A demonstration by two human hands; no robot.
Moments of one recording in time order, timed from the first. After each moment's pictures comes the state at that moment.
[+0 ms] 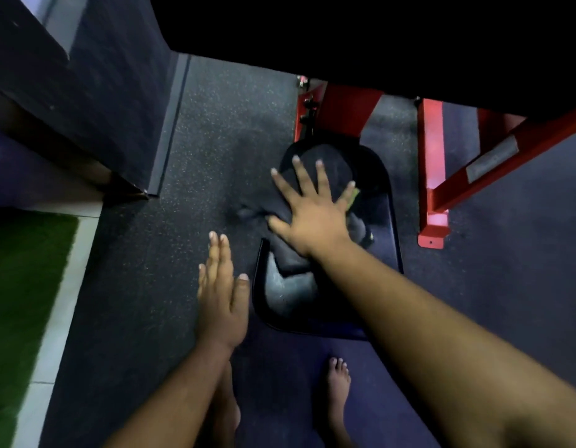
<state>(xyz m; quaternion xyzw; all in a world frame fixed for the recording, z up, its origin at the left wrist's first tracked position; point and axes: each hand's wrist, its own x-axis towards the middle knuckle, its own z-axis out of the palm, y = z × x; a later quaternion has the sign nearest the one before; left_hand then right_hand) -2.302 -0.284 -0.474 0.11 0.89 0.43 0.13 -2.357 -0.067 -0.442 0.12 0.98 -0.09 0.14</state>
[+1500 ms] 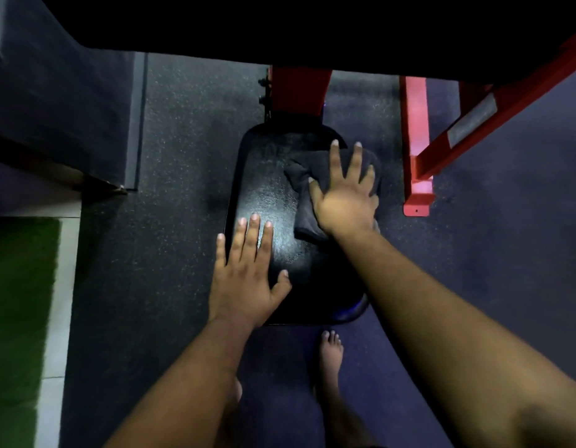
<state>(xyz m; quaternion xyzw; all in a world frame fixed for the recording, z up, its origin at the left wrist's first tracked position) -2.298 -0.201 -0.453 0.34 0.93 0.05 0.14 -2.317 0.025 -0.448 0.36 0.91 -0.16 0.09</state>
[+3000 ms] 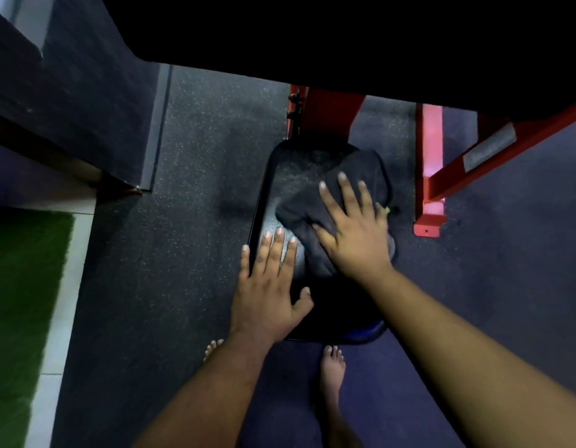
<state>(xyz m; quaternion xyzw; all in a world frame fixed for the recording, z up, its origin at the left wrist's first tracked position) -2.297 -0.201 -0.456 0.33 0.93 0.09 0.14 -2.296 0.005 -0.443 0.19 0.97 -0.09 0.10</state>
